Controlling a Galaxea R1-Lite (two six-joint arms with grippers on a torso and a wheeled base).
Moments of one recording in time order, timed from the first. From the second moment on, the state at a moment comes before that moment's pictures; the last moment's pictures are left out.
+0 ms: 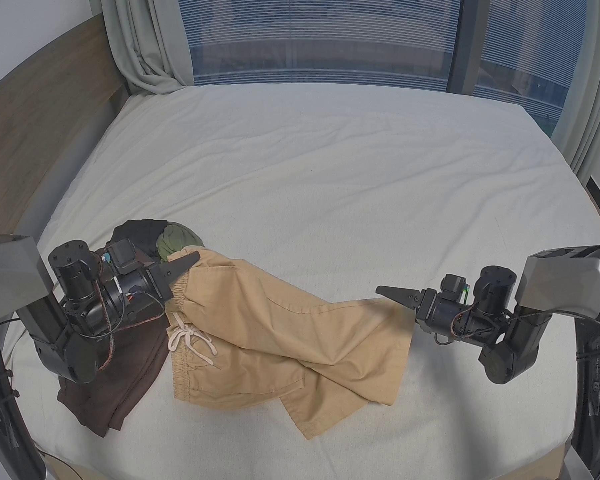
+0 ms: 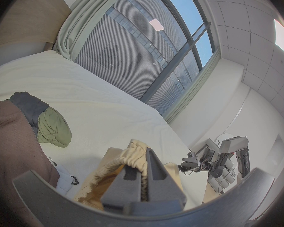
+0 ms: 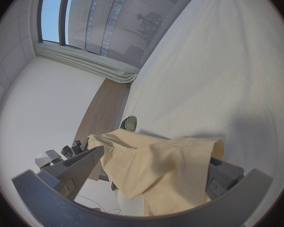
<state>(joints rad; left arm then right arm) -0.10 2.11 -0.55 -1.55 -0.62 -0.49 0.26 2.41 -0.70 -1.54 0.64 0.84</state>
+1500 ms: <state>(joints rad) -0.18 2.05 -0.60 -1.55 -0.62 -0.54 0.25 2.03 -0.46 -1.54 0.62 0.88</state>
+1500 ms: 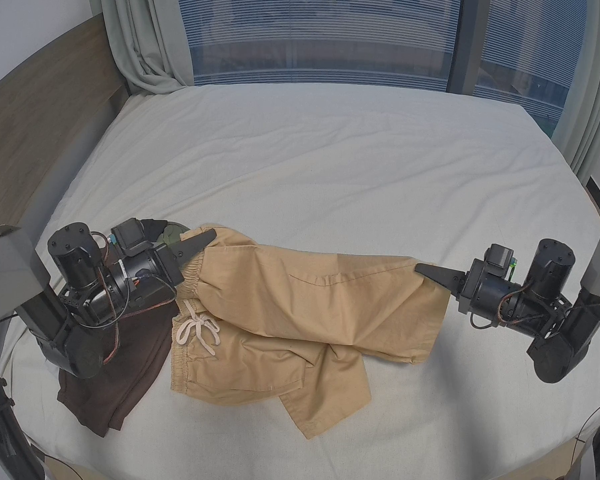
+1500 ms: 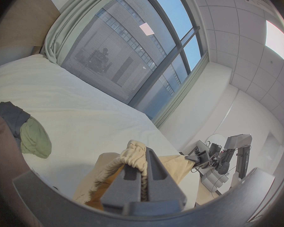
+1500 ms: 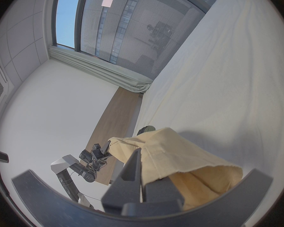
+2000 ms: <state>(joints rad) -0.21 1.98 -0.61 -1.55 -0.62 -0.60 0.23 1.89 -0.41 -1.53 0.62 0.87</state>
